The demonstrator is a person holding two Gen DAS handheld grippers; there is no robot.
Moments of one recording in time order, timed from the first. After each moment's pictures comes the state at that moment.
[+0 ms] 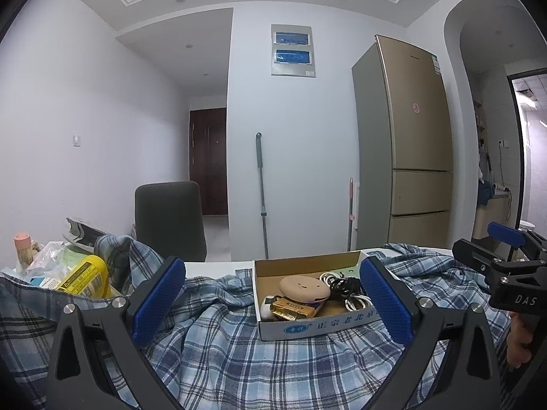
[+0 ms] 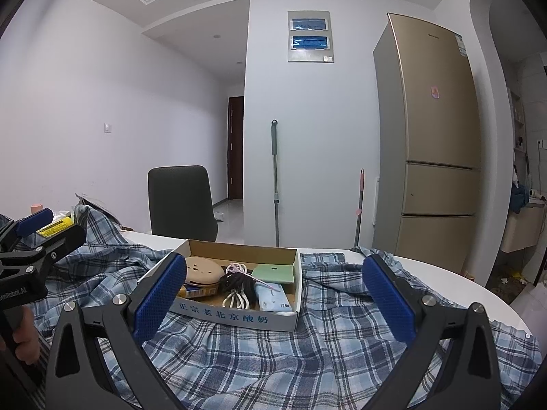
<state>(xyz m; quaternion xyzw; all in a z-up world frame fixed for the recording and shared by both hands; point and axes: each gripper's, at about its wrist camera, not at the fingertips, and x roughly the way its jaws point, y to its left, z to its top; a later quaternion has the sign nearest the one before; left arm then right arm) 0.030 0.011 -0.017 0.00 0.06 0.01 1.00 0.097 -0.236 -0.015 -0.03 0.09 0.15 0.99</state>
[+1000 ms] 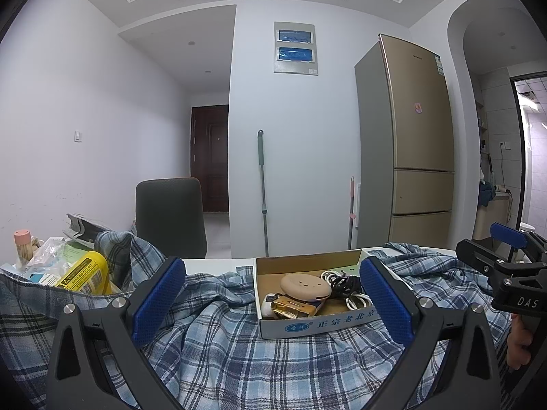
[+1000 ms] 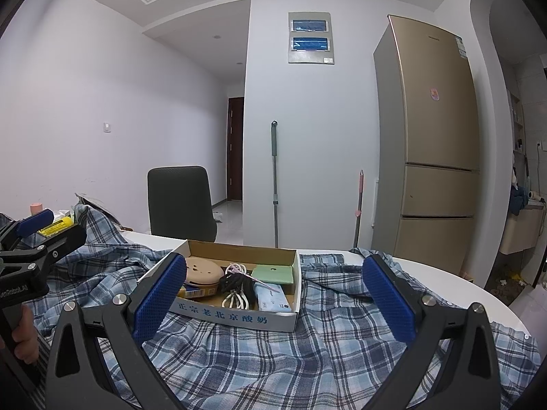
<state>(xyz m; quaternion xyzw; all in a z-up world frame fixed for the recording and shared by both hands) 0.033 0.011 -0.021 -0.01 0.06 0.01 1.00 0.096 -0.239 -0.017 -0.03 0.08 0.15 0.99</state>
